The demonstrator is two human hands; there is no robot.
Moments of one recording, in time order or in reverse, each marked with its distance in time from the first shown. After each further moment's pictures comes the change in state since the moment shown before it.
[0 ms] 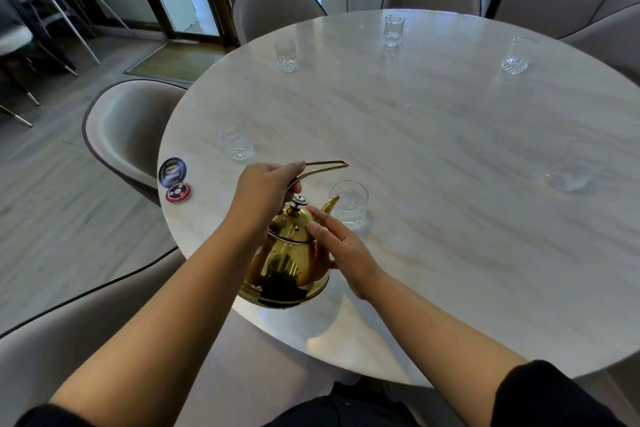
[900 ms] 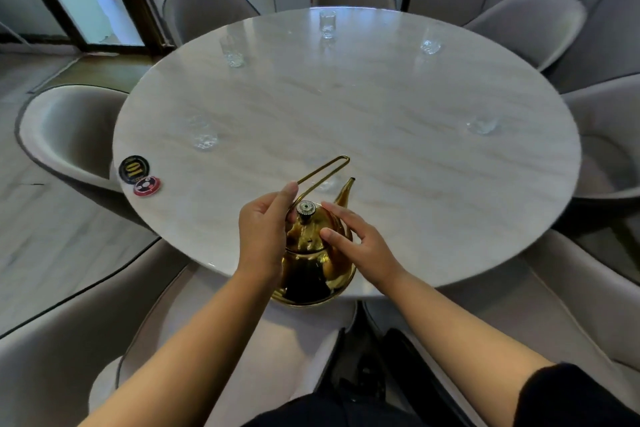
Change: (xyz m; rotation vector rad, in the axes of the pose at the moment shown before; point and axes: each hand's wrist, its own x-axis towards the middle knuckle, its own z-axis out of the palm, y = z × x) left_hand -0.109 -0.067 -0.010 -0.389 -0.106 0.163; right_hand -0.106 0.039 0.031 -0.263 0.344 -0.233
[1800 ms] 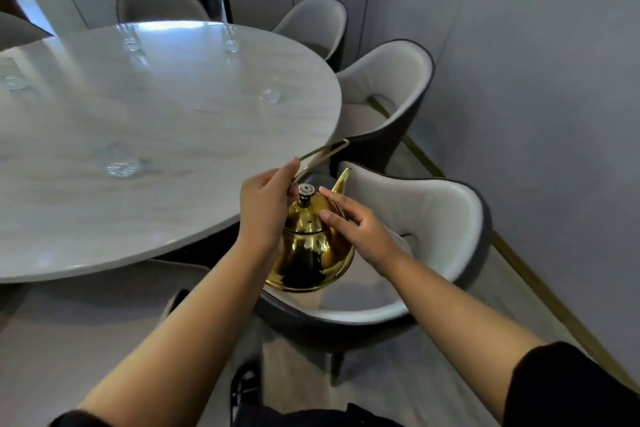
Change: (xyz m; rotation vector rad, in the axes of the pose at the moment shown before) left_hand -0.264 -0.004 0.222 -0.032 -0.459 -0.017; right_hand -0.323 0.024 -0.200 0.053 0.403 0.090
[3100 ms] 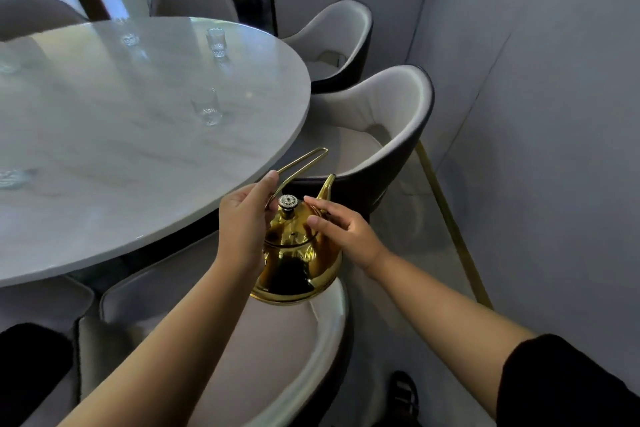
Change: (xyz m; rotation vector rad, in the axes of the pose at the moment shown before) left_hand 0.156 -0.067 0.348 0.058 0.366 -0.004; right_hand 0.200 0.060 -0.359 0.051 -0.385 -0.018
